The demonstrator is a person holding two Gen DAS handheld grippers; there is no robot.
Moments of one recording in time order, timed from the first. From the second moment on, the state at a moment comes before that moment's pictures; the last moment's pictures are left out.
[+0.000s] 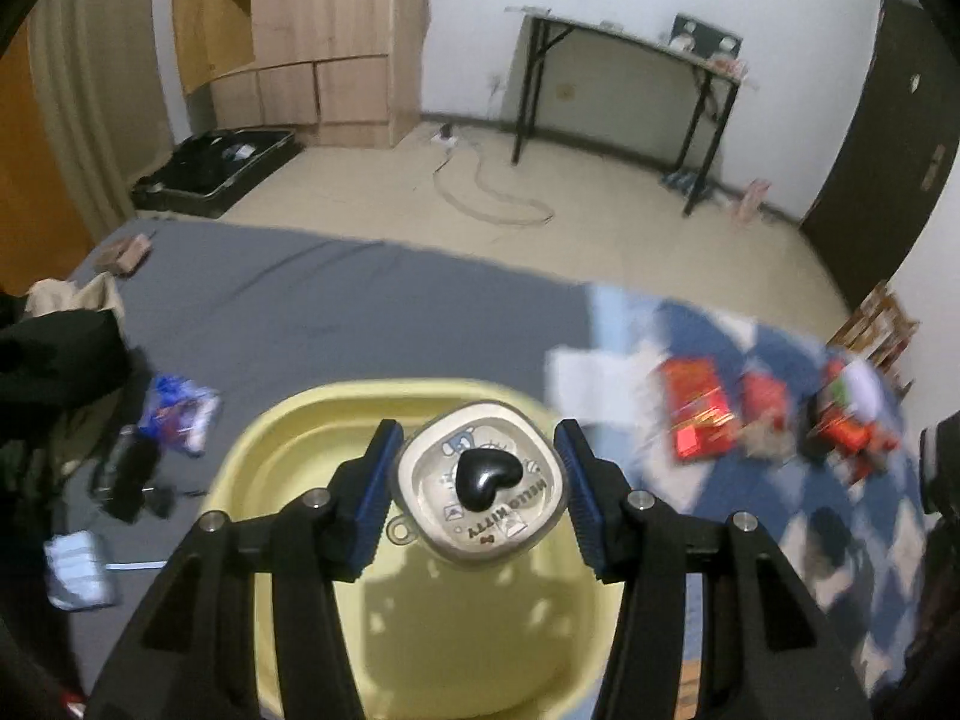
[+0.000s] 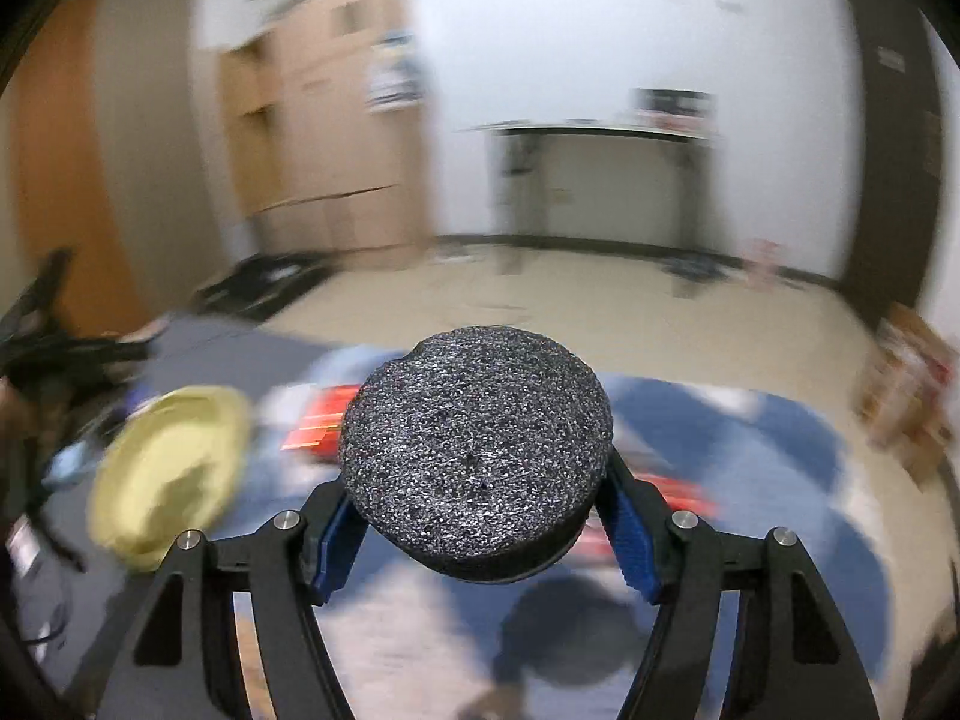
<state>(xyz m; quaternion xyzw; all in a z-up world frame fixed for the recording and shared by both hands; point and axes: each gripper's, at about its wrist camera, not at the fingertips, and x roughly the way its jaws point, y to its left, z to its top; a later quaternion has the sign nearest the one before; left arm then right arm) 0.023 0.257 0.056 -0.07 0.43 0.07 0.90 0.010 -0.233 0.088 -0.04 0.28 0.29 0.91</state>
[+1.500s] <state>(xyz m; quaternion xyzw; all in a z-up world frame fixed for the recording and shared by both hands) 0.039 0.133 0.053 -0.07 0.45 -0.04 0.89 -0.008 -0.173 0.035 -0.05 0.35 0.27 0.90</state>
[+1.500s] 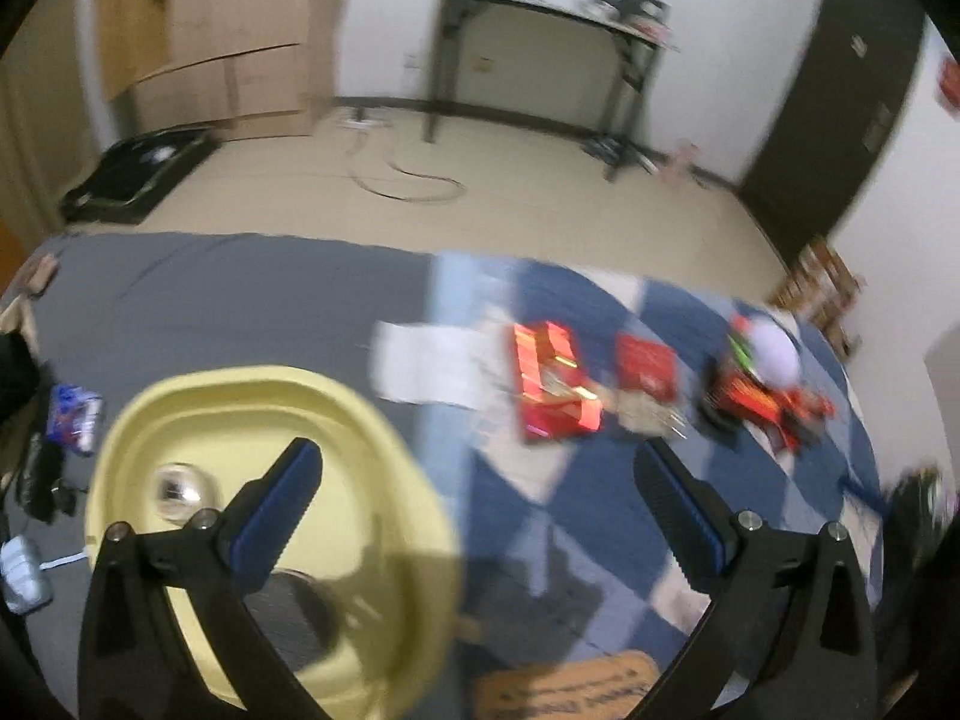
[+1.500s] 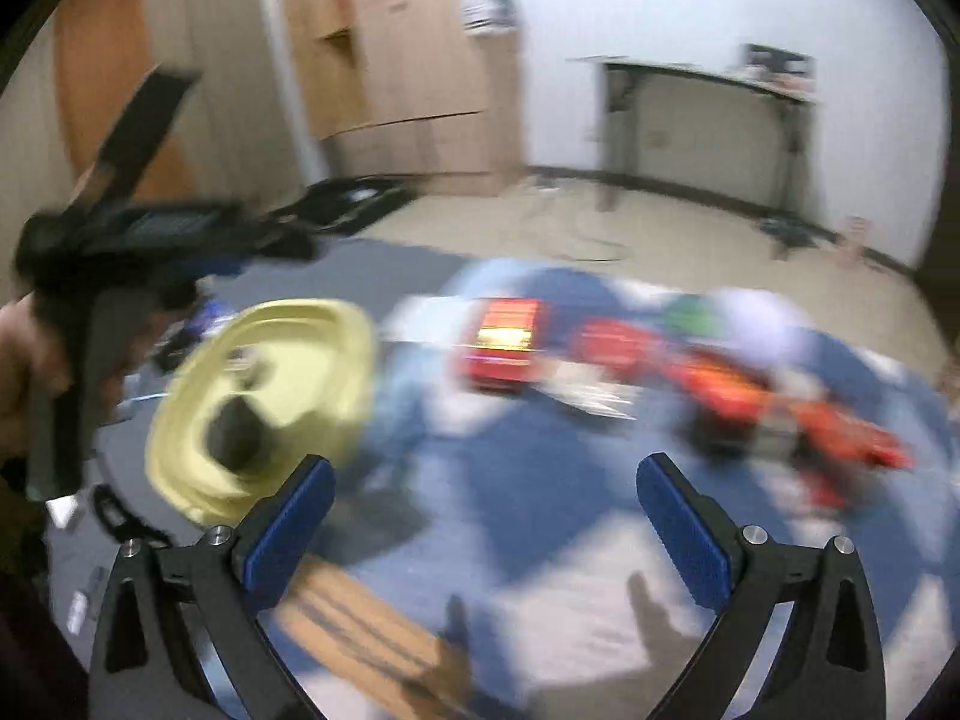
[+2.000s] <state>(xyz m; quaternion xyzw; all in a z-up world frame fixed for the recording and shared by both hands) 0.093 0.084 -0.019 -0.04 0.51 -0.03 0.86 0.073 -0.324 0.021 0.13 0.39 0.14 0.90</state>
